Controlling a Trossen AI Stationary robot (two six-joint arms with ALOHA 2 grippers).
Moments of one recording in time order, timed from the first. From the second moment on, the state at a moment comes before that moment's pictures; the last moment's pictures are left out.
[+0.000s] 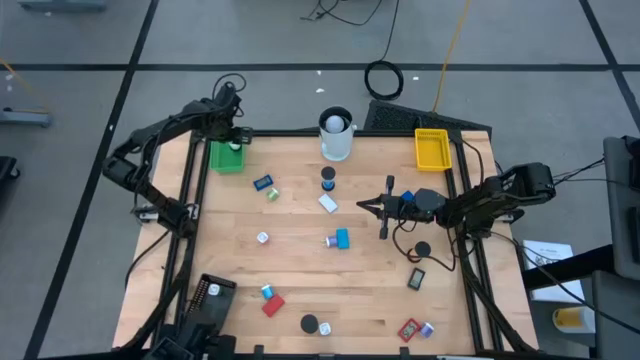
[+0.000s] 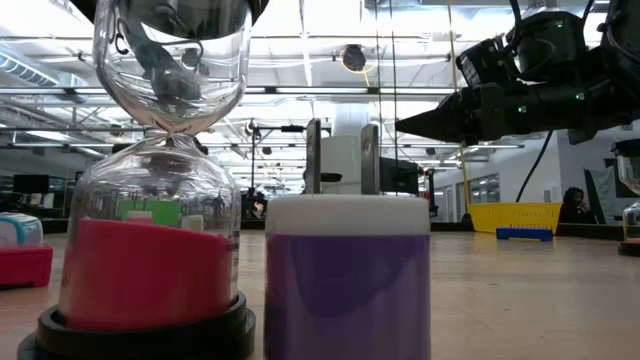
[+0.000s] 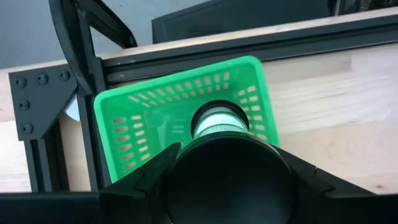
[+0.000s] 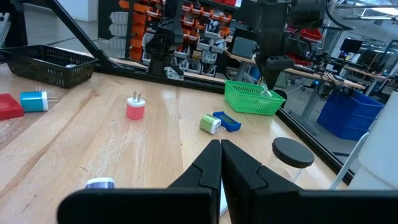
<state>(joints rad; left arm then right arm) 1.08 1.55 1.05 -0.74 -0.13 -0.32 -0.05 1.48 0.21 1.24 0.10 -0.22</state>
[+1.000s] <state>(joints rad) 1.09 1.60 1.05 -0.69 -0.12 -0.28 -0.05 1.48 0.21 1.24 0.10 -0.22</state>
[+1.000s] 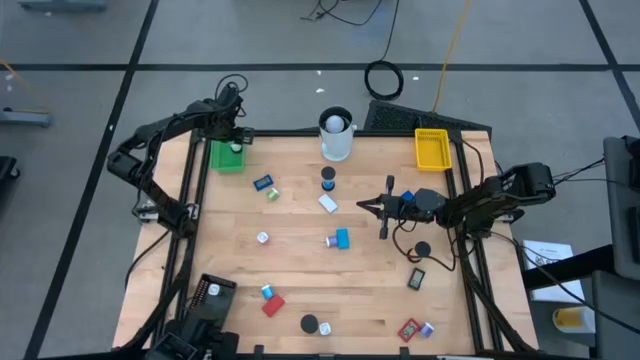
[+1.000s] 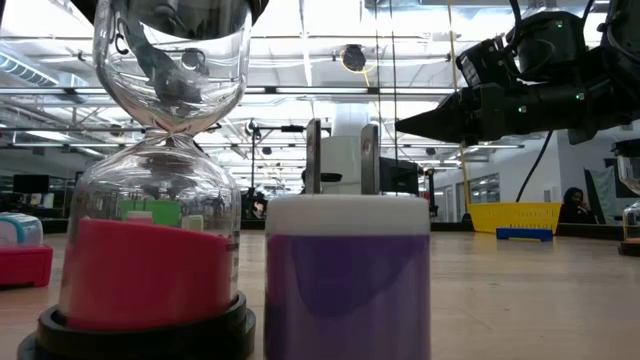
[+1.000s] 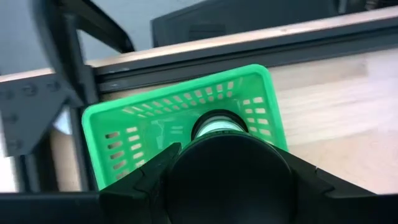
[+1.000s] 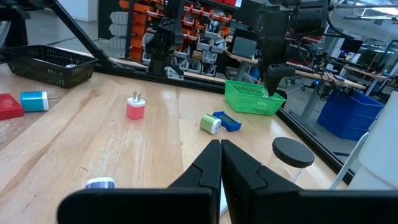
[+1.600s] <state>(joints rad) 1.09 1.60 1.05 -0.70 -0.11 -0.17 -0.05 1.48 0.21 1.24 0.10 -0.22</state>
